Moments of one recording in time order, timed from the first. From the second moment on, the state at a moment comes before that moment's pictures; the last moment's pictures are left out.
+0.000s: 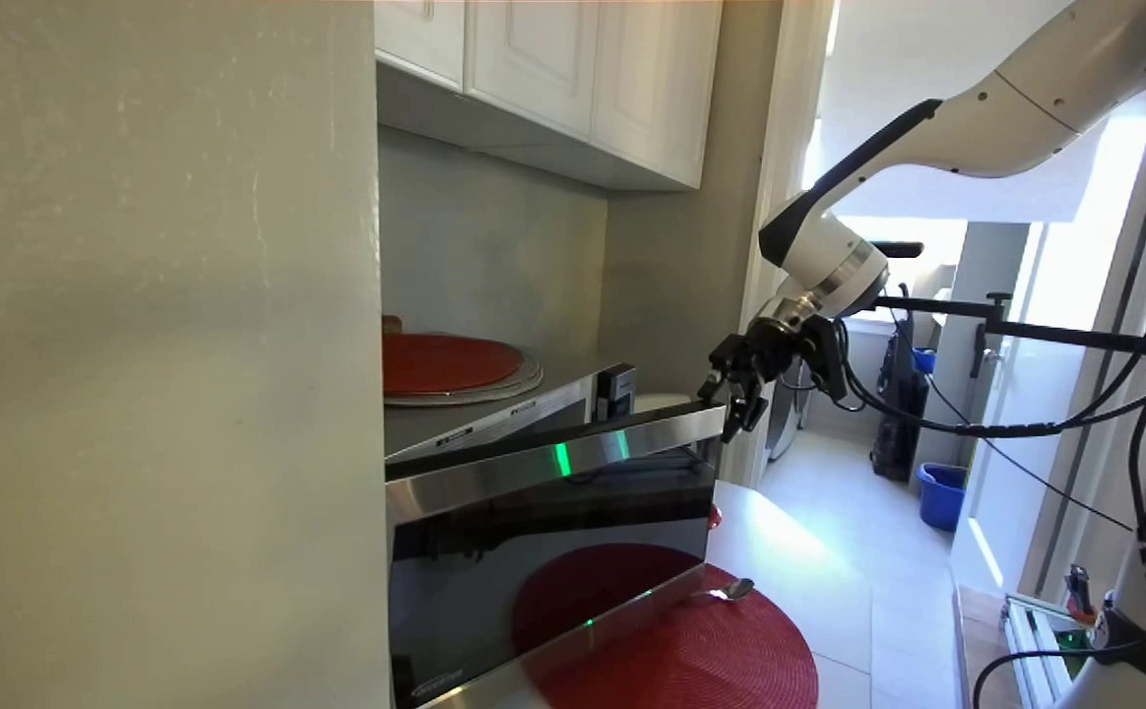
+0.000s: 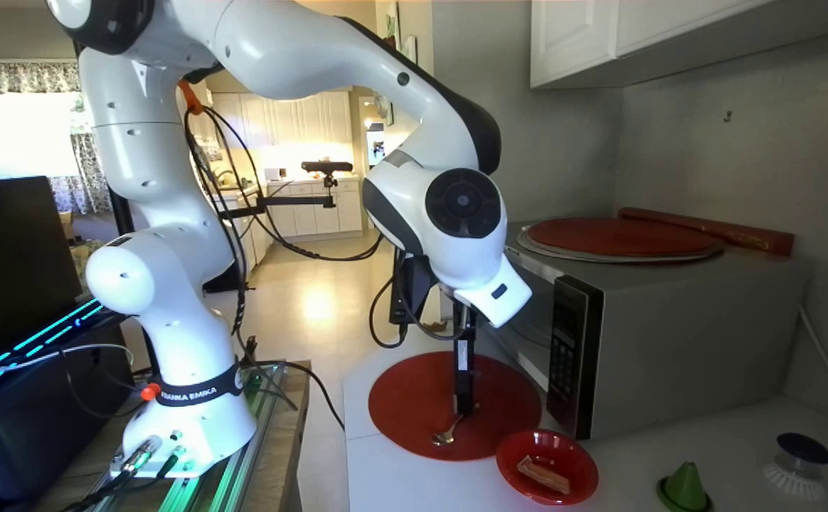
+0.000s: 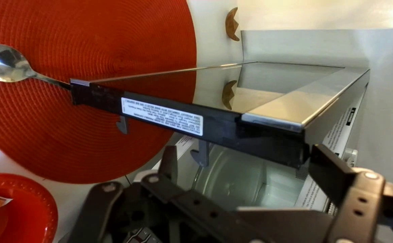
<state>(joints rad) -0.23 -0.07 -0.23 -2.43 0.96 1.95 -0.73</state>
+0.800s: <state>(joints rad) -0.20 -0.11 -0.20 -2.49 0.93 1.93 -0.73</state>
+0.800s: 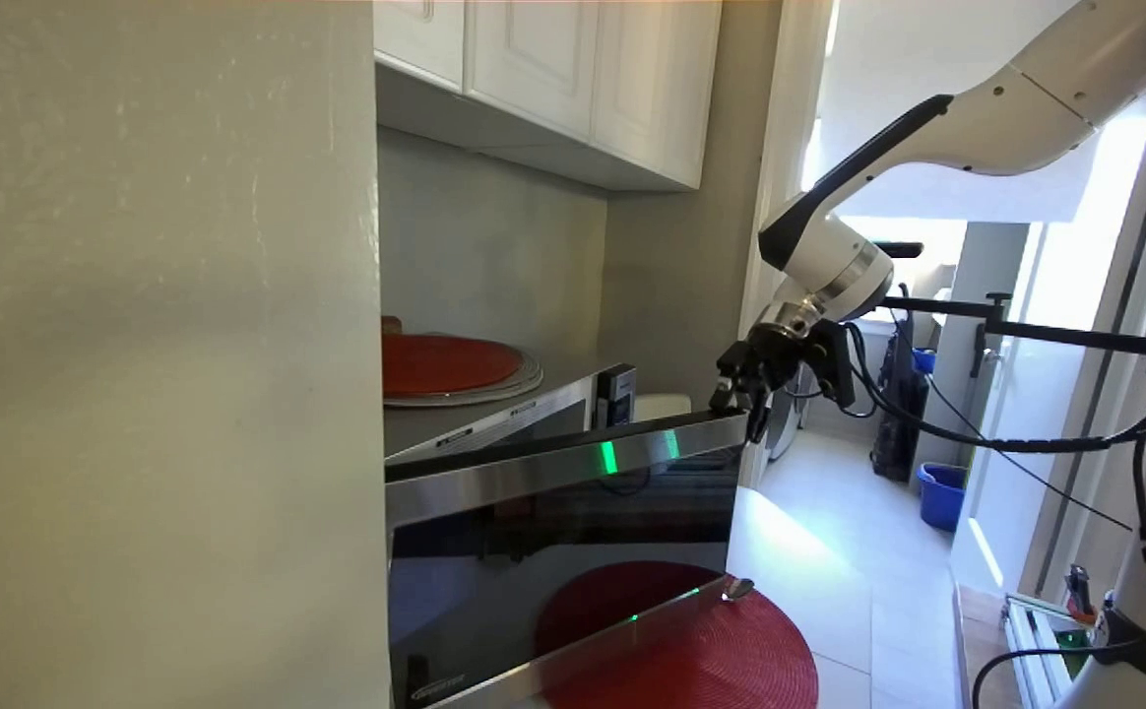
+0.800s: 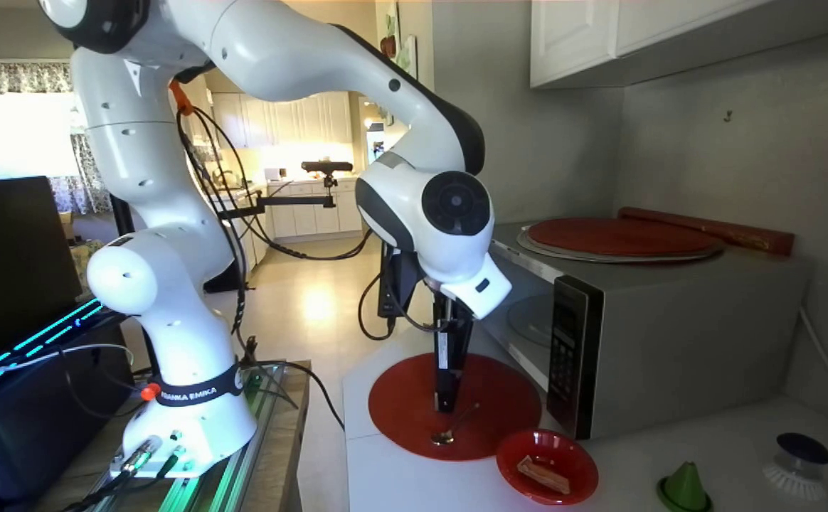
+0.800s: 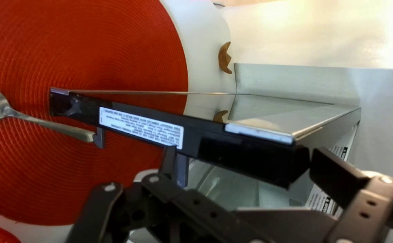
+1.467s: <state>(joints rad) -0.21 -0.28 -0.22 -2.65 0.75 1.77 -0.73</state>
